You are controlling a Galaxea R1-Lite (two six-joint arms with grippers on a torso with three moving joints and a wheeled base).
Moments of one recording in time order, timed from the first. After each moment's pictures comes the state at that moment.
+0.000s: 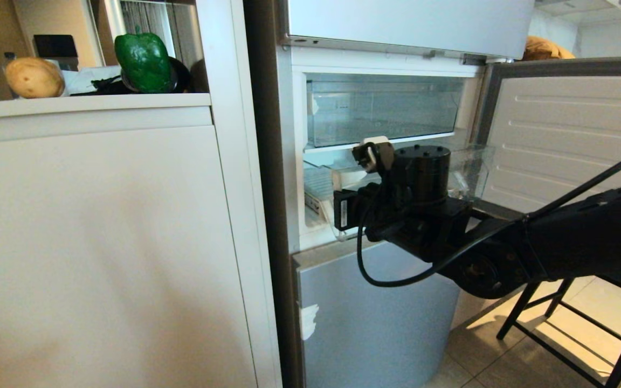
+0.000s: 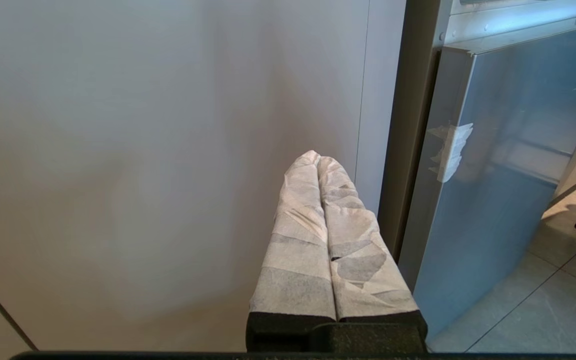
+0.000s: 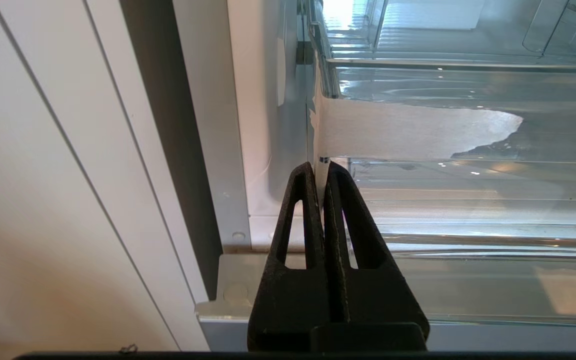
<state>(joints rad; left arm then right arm) 0.00 0.00 0.00 -0.02 0.00 0.01 0.71 2.01 -1.26 -0.66 -0.15 0.06</state>
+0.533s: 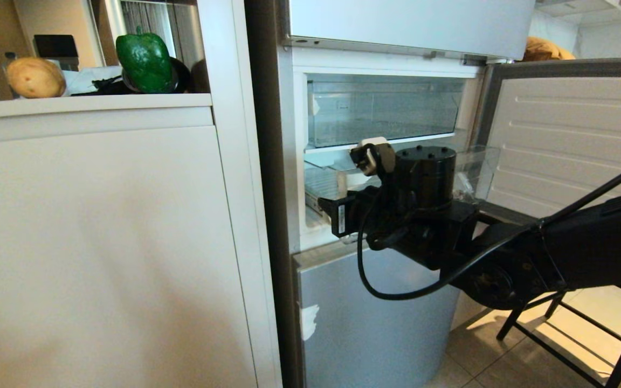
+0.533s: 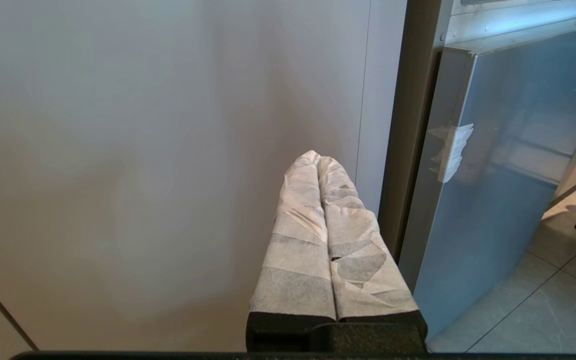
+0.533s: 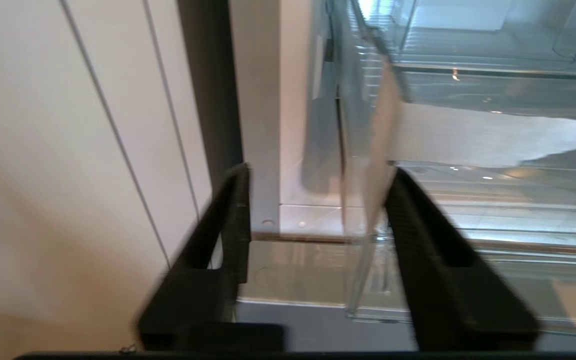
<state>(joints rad) 0.00 0.00 0.00 -0.02 0.00 0.01 0.73 1.97 -1.21 -0.66 -0.15 0.06</state>
